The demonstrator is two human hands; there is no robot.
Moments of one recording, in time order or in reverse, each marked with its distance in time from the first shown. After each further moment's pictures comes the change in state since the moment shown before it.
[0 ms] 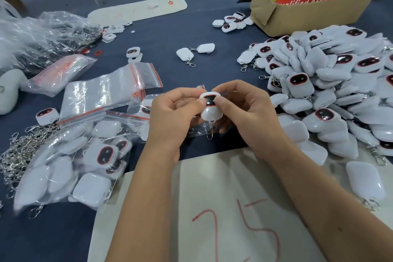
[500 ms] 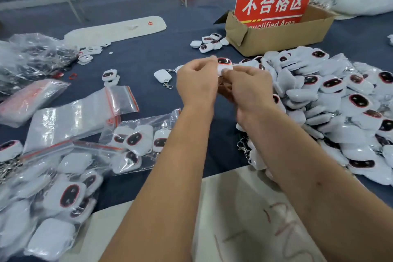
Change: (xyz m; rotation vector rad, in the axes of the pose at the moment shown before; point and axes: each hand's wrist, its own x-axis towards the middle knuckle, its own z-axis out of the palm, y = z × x) left_hand 0.099 0.033 0.120 -0.006 0.182 -0.005; right_hand 0.090 -0.032 -0.029 0.224 0.511 0.255
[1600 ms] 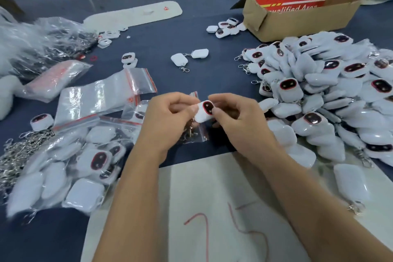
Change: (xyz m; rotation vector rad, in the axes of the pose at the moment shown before) left_hand -0.064 -0.026 -0.138 0.308 -0.218 0.021; right_hand -0.079 0.054 -0.026 -0.501 -0.362 -0.248
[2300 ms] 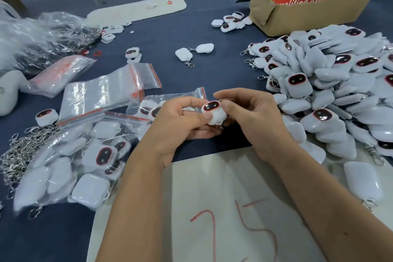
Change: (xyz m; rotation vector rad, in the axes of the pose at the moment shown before) left_hand -0.013 -0.002 -0.003 -0.313 -0.287 -0.157; right_hand 0.001 0.006 -0.008 0.265 -0.023 0.046
